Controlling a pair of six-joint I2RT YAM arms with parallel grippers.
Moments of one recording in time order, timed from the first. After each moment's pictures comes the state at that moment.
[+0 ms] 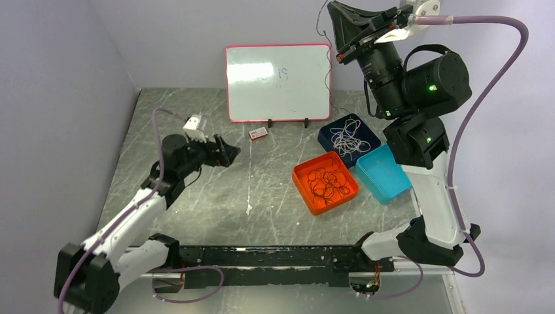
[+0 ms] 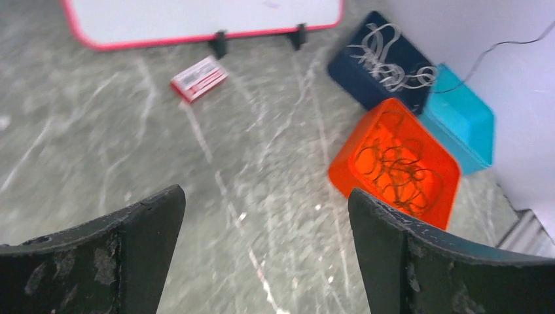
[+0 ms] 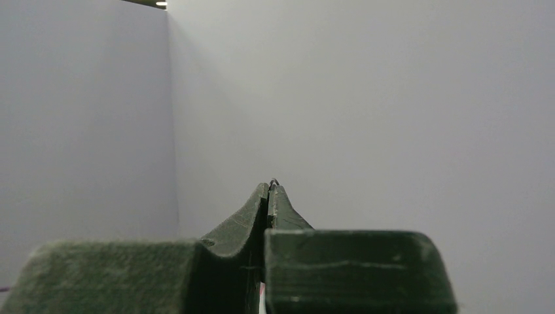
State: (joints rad) left arm -0.36 0.92 0.58 0.09 0.20 -0.41; right arm 0.70 1.37 2.14 -0.17 0.07 -0.16
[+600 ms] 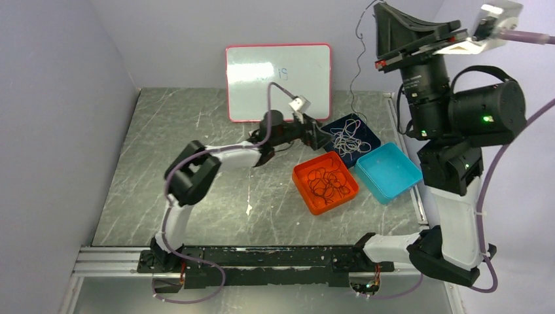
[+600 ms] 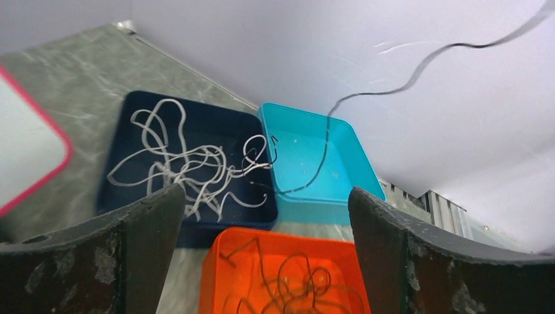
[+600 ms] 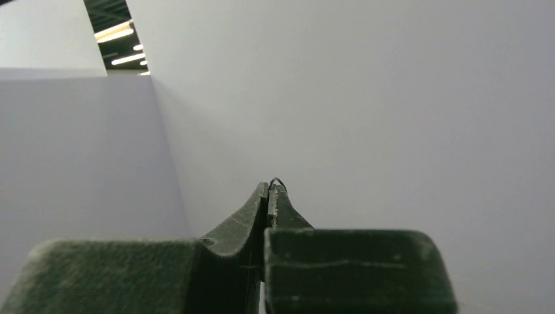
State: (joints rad) left arm -0.79 2.04 1.36 0.77 0.42 -0.42; right arm 0.70 1.26 2.13 -0.21 0.22 -0.03
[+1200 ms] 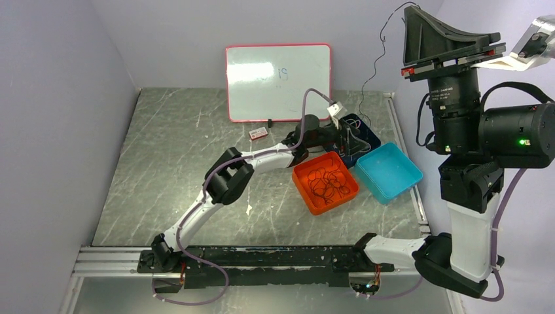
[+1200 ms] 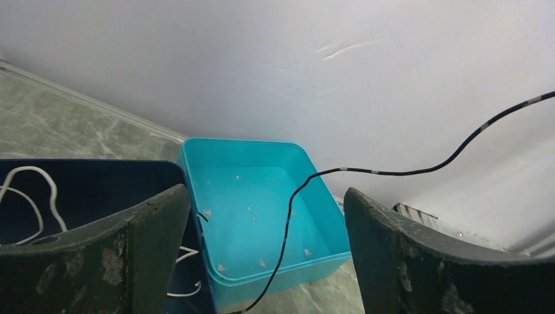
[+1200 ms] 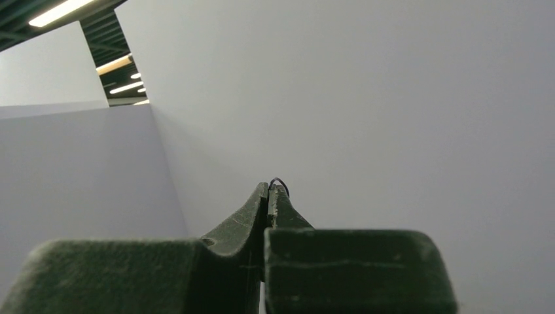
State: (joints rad) left arm -0.94 2.52 2.01 0.70 0.48 -0.49; right arm 0.70 1.18 2.13 -0.21 0.28 0.00
